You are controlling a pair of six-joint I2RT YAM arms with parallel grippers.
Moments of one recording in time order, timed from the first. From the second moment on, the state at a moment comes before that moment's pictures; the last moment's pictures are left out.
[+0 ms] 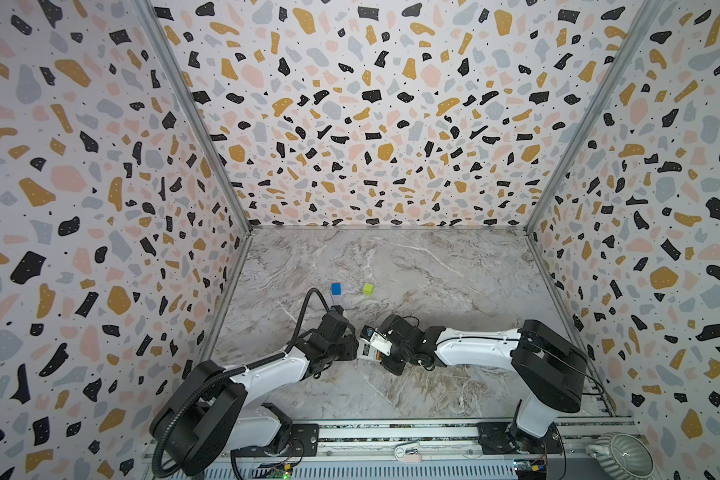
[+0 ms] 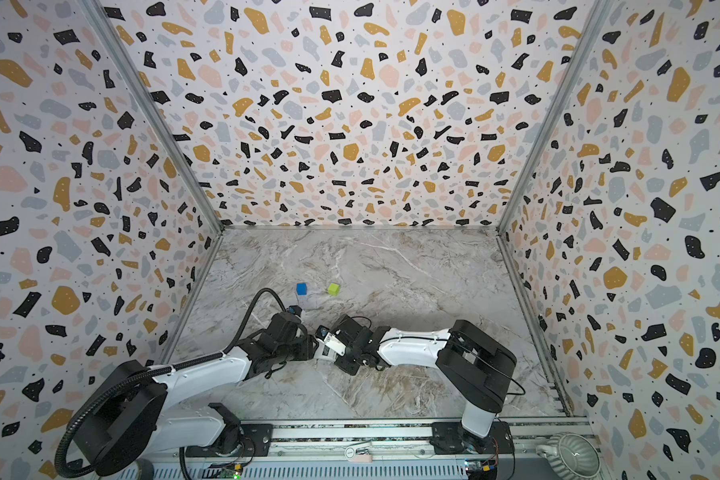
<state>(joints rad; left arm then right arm) -0.61 1.28 0.45 -0.11 0.02 -0.55 1.05 1.73 0.94 -0.21 -0.06 -0.12</state>
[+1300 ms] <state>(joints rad) -0.61 1.26 0.41 -0.06 0.04 -0.53 0.77 1.52 0.88 -0.43 0.01 -0.03</state>
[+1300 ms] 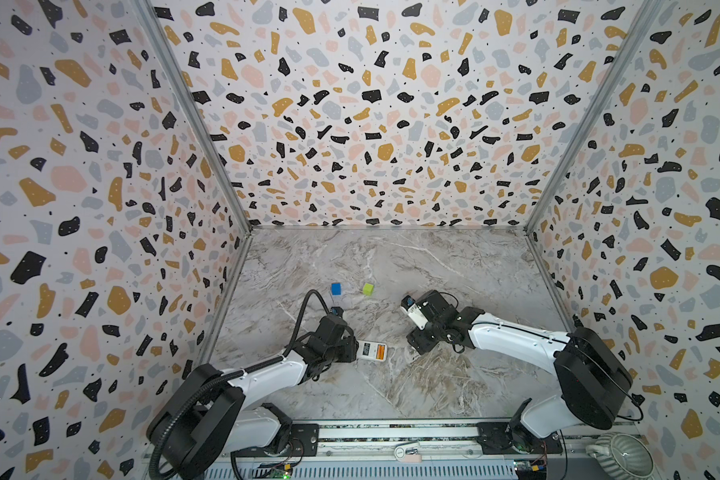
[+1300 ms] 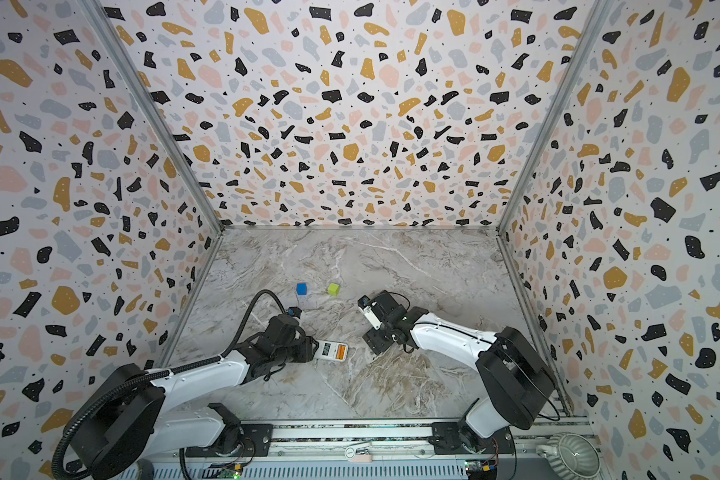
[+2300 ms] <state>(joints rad) -0.61 1.23 0.40 -0.04 0.07 -0.52 0.74 1.65 0.90 -0.52 -0.05 -0.16</state>
